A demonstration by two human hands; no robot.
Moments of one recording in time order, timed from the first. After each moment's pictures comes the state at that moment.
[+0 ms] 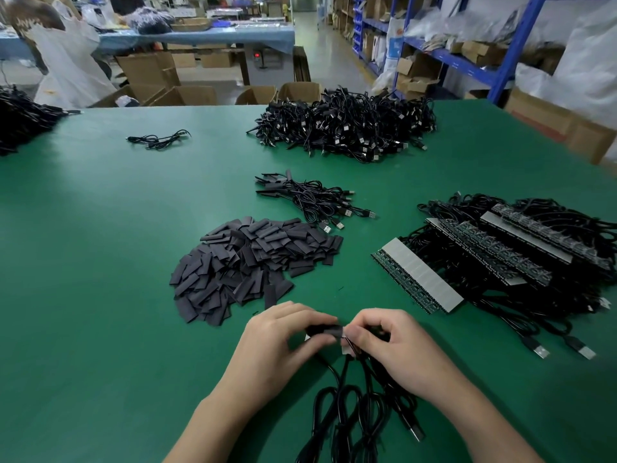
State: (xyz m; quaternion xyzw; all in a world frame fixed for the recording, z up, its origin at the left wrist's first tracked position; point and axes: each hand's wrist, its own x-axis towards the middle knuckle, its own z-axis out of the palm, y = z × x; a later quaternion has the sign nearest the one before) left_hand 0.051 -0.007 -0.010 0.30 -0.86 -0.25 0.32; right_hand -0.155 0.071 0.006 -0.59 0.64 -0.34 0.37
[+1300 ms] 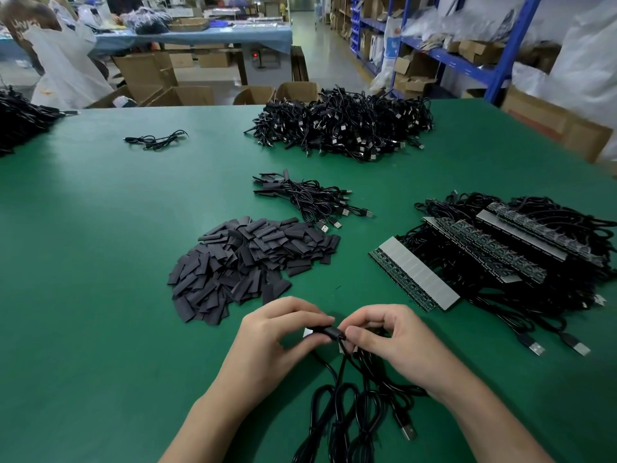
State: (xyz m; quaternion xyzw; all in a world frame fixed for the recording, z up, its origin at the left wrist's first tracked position) left_hand 0.053 -0.006 -0.008 0.27 -0.85 -0.25 0.37; right_hand -0.166 0.067 -0.004 -0.54 0.56 -0.41 0.48
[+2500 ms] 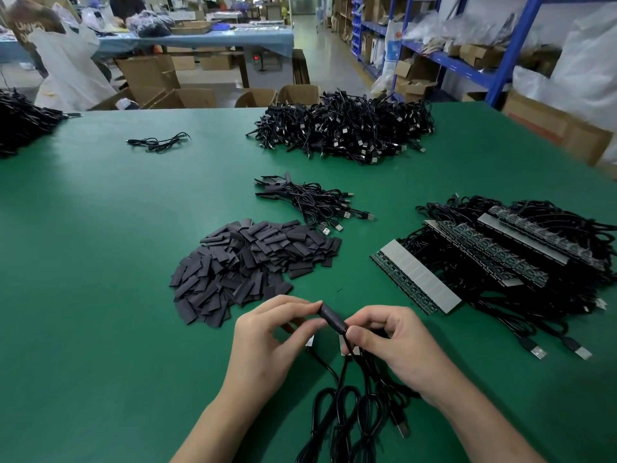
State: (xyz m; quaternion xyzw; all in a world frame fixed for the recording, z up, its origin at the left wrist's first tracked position) left_hand 0.047 -0.001 -0.008 0.36 -0.76 -0.30 0.45; right_hand -0.157 0.066 -0.004 -0.48 0.54 -0.47 0.50
